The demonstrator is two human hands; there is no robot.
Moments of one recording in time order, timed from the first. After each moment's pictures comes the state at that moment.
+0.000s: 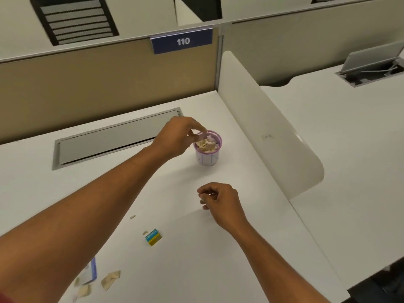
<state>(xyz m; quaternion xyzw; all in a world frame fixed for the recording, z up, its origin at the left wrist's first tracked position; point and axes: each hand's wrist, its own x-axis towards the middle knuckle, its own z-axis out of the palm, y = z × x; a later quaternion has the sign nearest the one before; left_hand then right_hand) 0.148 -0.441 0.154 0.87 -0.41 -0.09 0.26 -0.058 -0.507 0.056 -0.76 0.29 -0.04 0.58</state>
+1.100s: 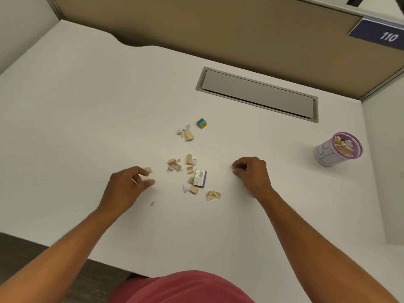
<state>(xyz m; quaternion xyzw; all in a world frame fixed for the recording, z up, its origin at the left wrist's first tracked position) -0.050 0.052 0.032 0.90 0.16 -0.09 0.39 0.022 -0.318 0.022 -0.92 0.10 0.12 0.36</state>
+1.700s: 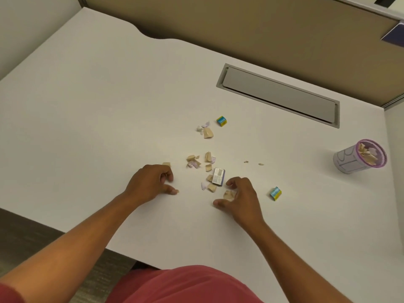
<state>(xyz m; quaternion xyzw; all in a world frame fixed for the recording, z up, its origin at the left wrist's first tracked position) -0.035 0.063 0.012 0.92 0.05 -0.20 0.35 -0.062 -0.239 0.018 -0.91 0.06 0.14 0.38</state>
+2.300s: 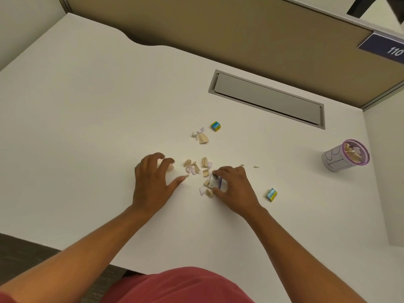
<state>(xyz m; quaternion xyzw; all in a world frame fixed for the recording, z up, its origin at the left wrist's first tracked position) -0.031 0.040 -0.008 0.97 -0.02 0.10 0.22 -0.019 -0.228 0.019 -0.97 -0.11 0.09 0.22</state>
